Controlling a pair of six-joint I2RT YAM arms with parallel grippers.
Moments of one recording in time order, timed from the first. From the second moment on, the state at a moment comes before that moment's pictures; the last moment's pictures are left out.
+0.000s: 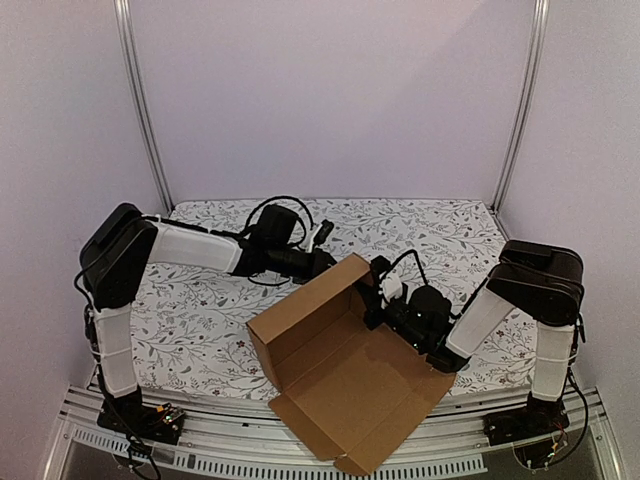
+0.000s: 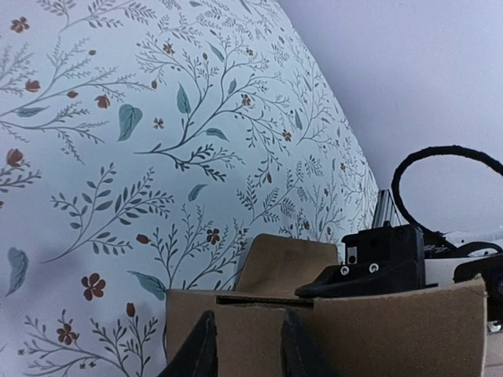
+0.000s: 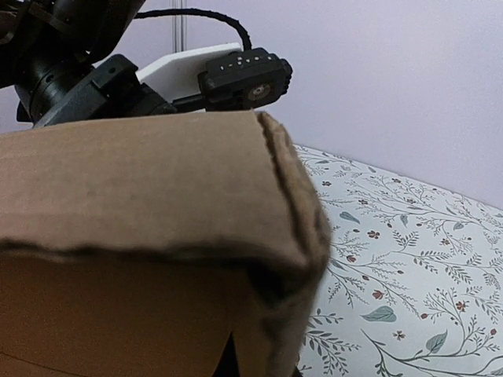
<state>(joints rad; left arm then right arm) -0.71 2.02 1.26 0.15 0.61 -0.57 0.95 1.99 0.58 1.37 0.27 0.02</state>
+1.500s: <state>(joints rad) -0.93 1.80 1.51 -0.42 0.22 -0.30 0.91 1.84 0.51 1.35 0.16 -0.12</state>
